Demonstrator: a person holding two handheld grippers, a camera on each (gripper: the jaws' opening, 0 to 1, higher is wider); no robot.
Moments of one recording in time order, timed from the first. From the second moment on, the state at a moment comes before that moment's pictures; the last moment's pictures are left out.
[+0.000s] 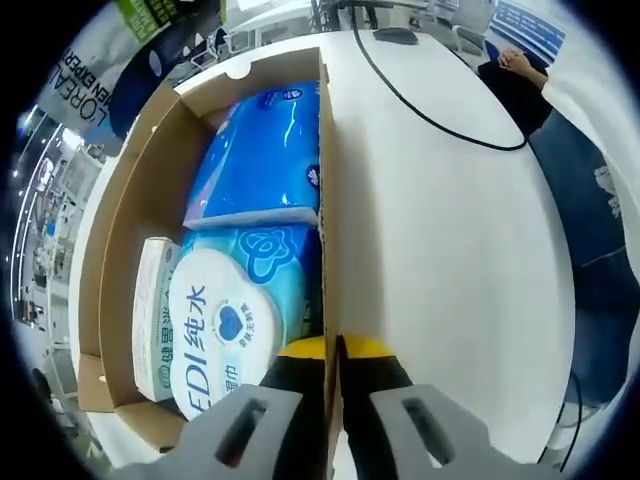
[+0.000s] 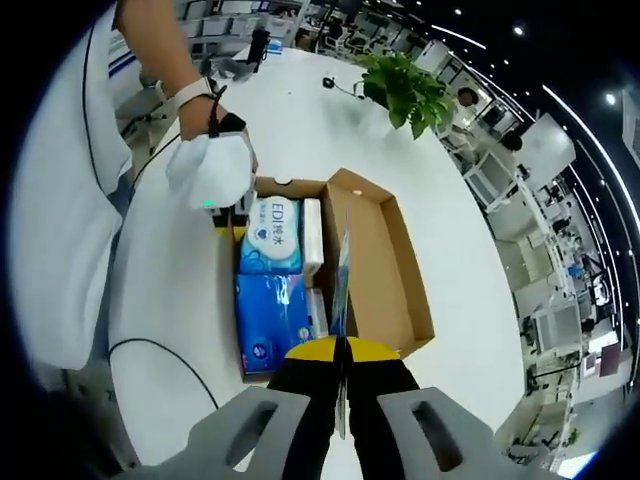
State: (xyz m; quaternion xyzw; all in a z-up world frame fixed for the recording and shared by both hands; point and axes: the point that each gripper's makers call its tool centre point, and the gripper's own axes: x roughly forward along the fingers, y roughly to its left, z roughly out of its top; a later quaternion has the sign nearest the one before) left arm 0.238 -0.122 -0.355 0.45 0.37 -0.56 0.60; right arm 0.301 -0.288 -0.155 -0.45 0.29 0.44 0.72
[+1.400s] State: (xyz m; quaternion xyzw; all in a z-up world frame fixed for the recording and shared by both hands) left arm 0.240 -0.118 -0.359 0.47 0.40 -0.53 0.58; right arm 0.300 -0.400 -0.183 -0.41 0.31 0.41 0.75
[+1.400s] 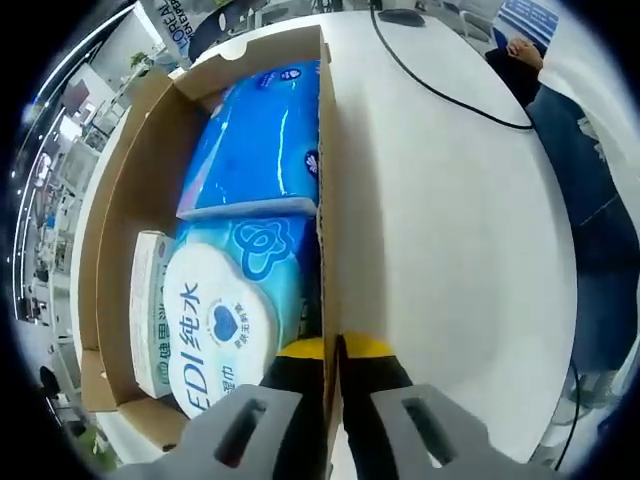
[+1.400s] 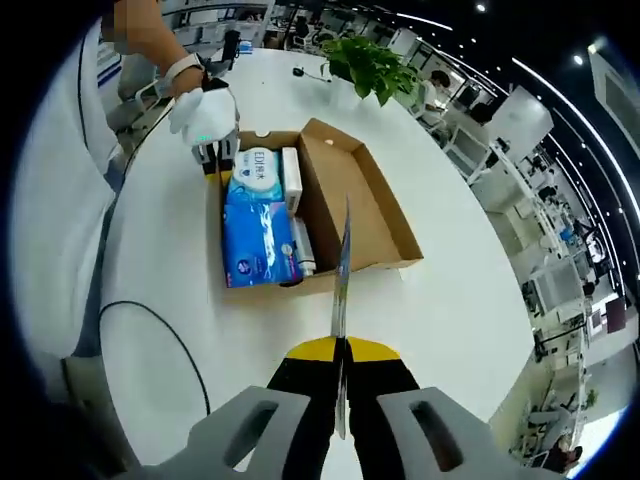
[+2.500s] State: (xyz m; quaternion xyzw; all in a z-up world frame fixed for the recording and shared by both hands) left arm 0.240 -0.119 -0.360 0.48 0.41 -0.52 0.58; right arm 0.312 -0.446 -0.234 -0.39 0.33 0.40 0.76
